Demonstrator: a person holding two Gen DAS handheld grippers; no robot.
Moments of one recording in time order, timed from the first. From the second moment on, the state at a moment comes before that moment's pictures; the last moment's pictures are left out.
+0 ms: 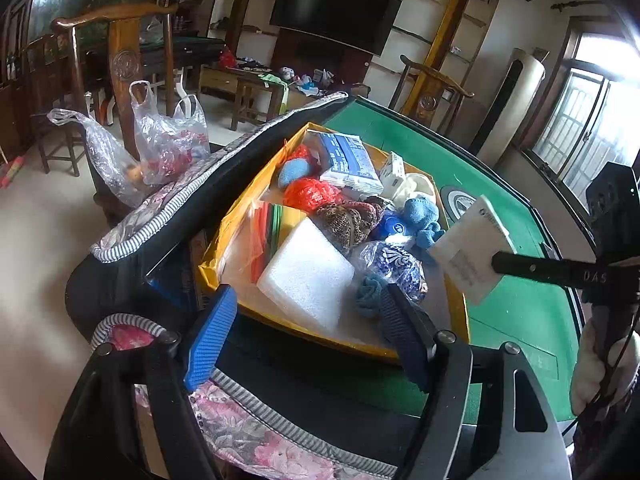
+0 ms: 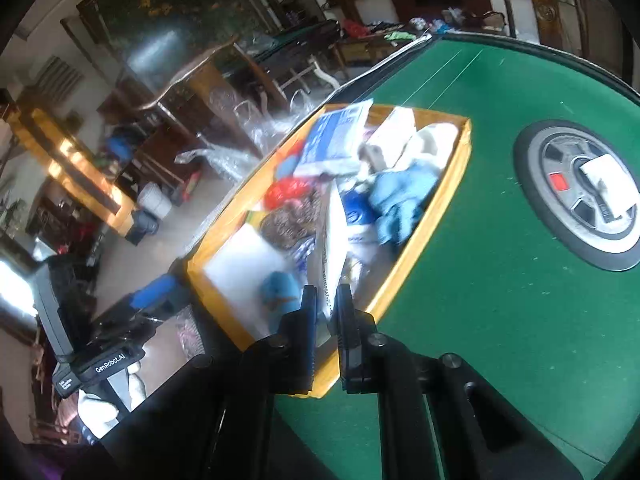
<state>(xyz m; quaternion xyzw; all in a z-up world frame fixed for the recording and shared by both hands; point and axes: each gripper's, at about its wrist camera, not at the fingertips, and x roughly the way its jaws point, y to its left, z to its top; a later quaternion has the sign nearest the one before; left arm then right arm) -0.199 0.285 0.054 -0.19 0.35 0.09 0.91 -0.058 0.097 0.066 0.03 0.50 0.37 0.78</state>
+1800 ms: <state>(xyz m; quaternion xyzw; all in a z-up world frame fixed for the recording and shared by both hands) -0.165 0.185 0.080 0.00 0.33 0.16 0.93 -0.073 0.032 0.057 -0.02 0.40 0.25 0.88</state>
